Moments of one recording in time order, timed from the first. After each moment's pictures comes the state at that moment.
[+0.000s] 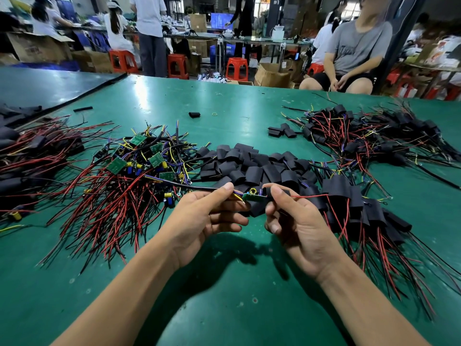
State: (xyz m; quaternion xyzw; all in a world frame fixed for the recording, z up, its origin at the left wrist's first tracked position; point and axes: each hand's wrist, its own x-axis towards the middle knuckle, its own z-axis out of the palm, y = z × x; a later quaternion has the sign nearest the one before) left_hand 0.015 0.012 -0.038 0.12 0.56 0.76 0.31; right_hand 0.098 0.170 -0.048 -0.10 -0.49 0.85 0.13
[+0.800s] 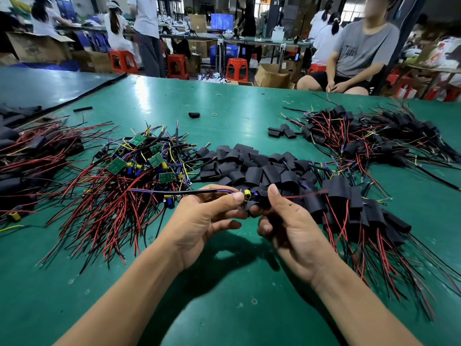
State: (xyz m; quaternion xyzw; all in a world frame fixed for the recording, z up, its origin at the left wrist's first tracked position) left_hand 0.016 0.015 -0.044 0.12 0.53 0.79 0.28; right_hand 0.095 0.161 -0.052 -0.12 -0.50 0.85 0.10
